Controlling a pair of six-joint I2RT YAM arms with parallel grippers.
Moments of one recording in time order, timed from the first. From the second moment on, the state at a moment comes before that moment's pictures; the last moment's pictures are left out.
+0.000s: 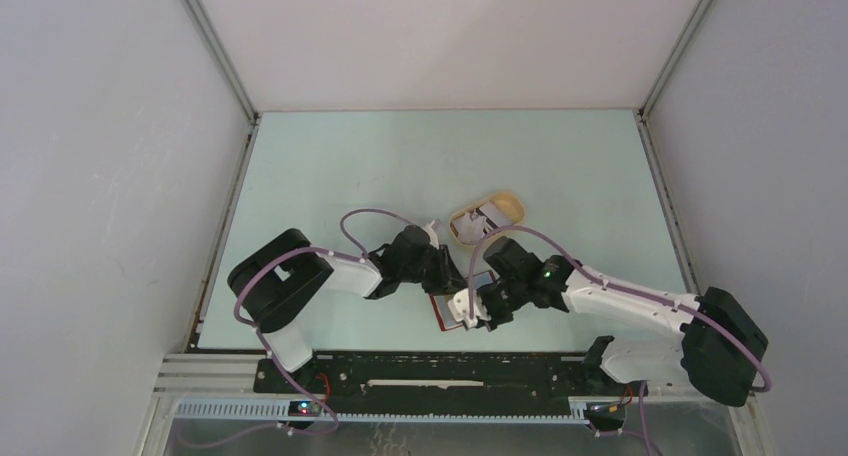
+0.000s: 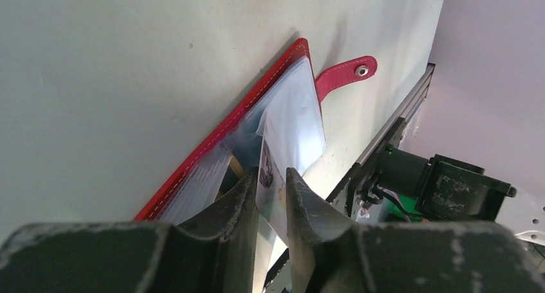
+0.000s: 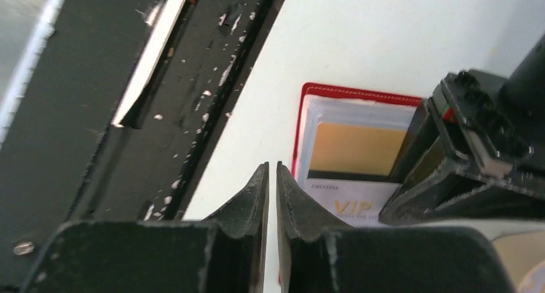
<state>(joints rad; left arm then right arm) -0.83 1.72 0.62 0.42 0.36 -1.05 0.86 1.19 0.67 -0.51 -0.70 -0.95</state>
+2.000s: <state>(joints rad) -0.95 1.19 0.45 0.41 0.11 -0.71 0.63 1.06 0.89 -0.68 -0.67 -0.74</state>
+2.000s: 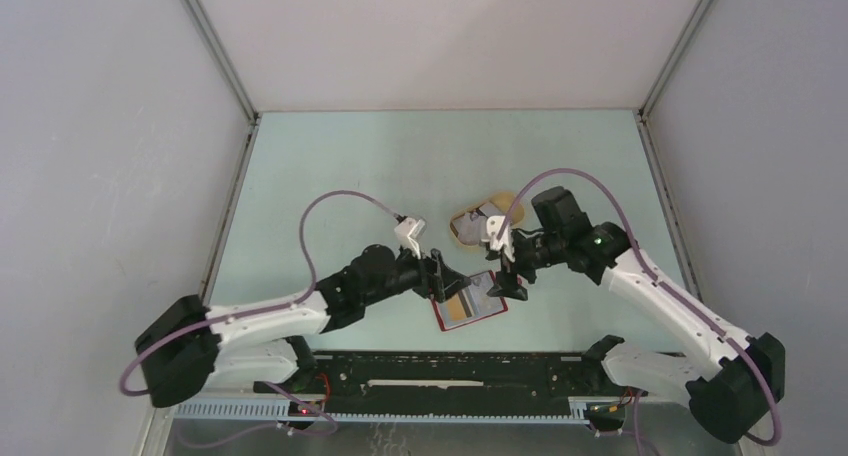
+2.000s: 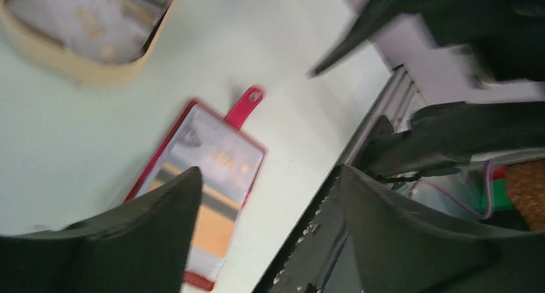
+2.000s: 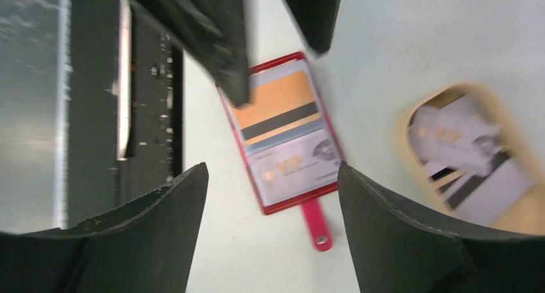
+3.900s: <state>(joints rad) -1.35 0.75 0.37 0.30 -0.94 -0.11 0.38 1.71 0.91 -0.65 -0.79 -0.14</state>
